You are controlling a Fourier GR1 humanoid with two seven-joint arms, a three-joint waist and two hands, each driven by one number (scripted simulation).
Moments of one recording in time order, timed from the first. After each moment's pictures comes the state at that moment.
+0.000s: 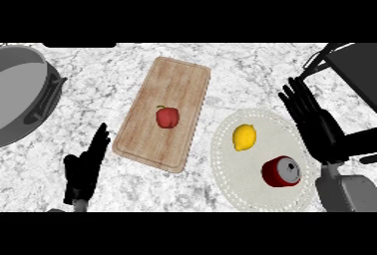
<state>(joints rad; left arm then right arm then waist) -0.01 0.34 -0.35 -1.38 0.28 0.37 -0.01 -0.19 -0.25 0.03 -1.49 -0.40 0.12 -0.01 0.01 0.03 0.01</state>
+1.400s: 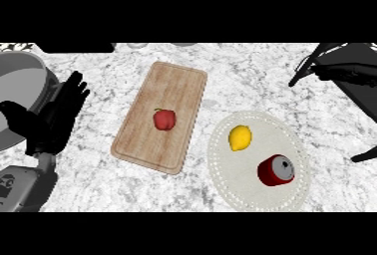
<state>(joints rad) -0.24 0.45 -0.15 -1.47 0.37 0.22 0.13 -0.50 -0.81 0.02 -1.50 -0.36 0.87 0.10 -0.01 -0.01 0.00</state>
